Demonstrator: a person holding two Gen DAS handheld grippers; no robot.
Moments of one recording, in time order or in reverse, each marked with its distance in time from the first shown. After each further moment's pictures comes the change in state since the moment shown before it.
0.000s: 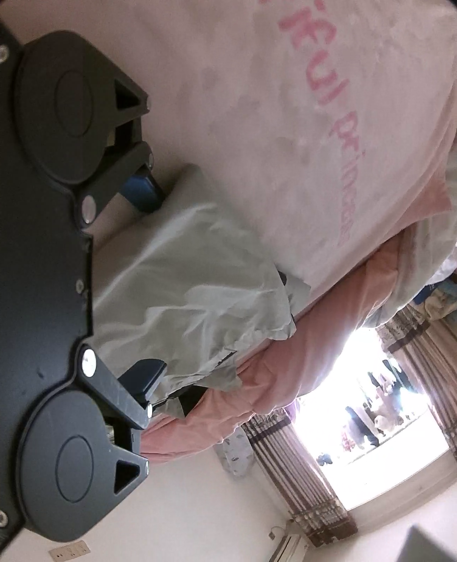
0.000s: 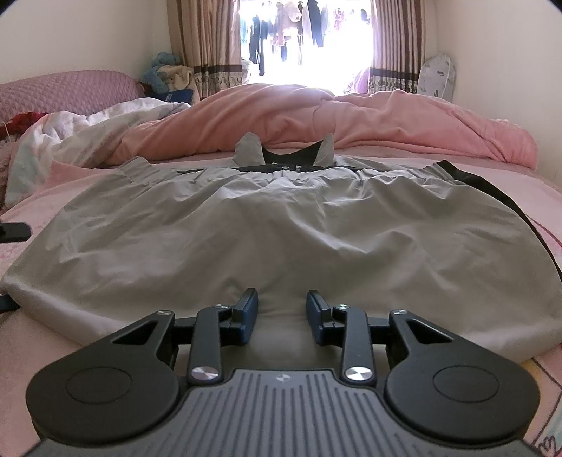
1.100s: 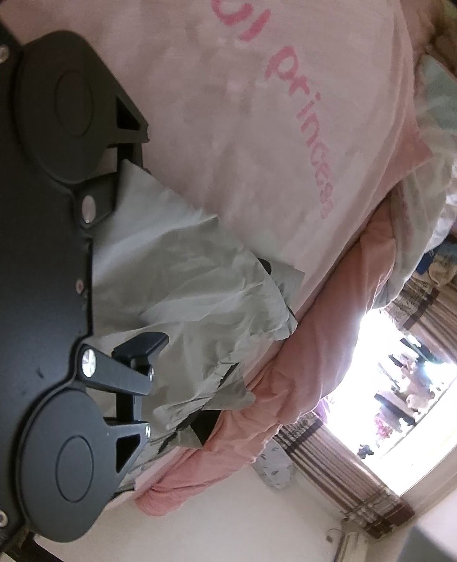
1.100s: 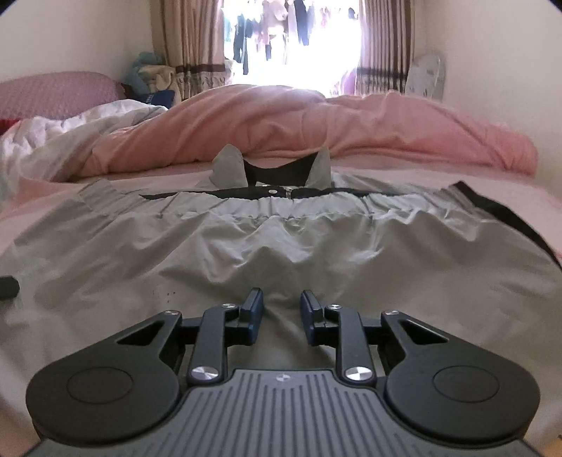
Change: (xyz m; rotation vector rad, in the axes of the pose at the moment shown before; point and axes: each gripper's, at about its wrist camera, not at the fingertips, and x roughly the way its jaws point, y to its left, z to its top) left arm 0.046 -0.014 0.024 0.230 0.008 0.076; right arm 0.064 0.004 0.041 0.000 -0.008 -0.072
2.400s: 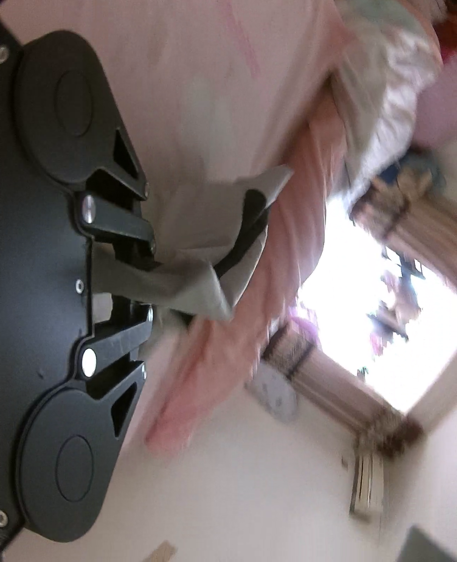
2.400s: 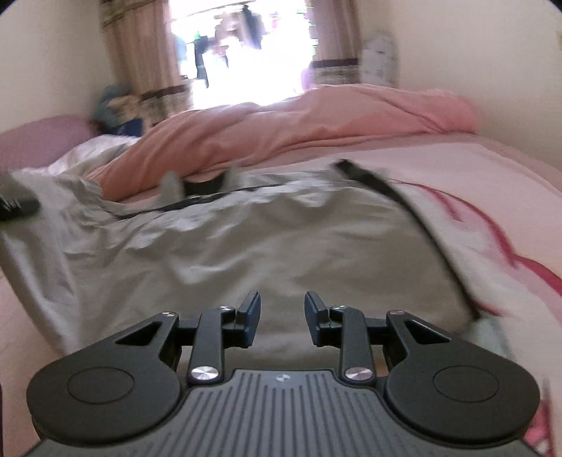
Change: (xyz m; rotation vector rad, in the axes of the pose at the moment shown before) left arm -0.033 -0.150 0.010 0.163 -0.080 -0.237; right arm -0.108 -0.135 -0.030 0.240 0.017 -0.023
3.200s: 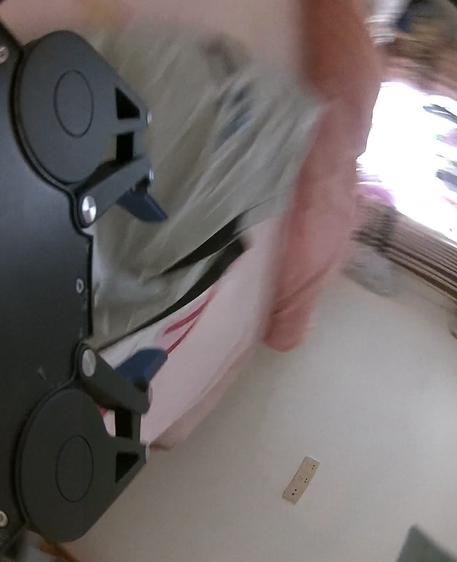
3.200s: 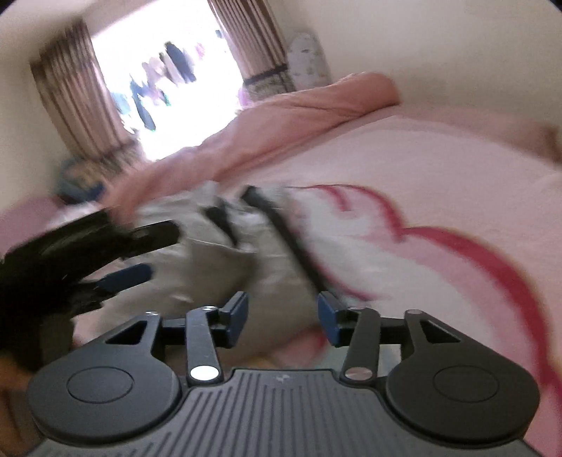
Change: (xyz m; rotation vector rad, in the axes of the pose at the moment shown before) left arm 0.062 -0.156 -0.116 0.358 0.223 -0.247; right arm -0.045 -0.094 -0.002 0.296 -0.063 0.103
